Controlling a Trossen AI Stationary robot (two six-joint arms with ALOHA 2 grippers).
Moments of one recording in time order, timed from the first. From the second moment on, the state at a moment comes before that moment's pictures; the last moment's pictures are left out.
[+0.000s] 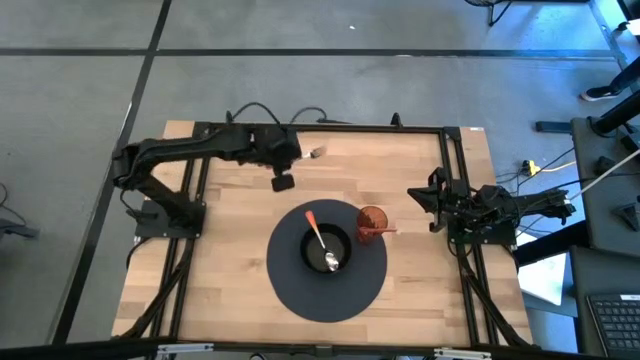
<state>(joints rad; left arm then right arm) 0.31 1.49 1.28 -0.81 -0.24 0.13 0.17 0.00 0.01 0.21 0.39 0.13</state>
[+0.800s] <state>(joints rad) -0.11 1.78 1.56 -1.08 -0.08 -0.06 0.17 0.00 0.01 0.21 0.39 0.13</state>
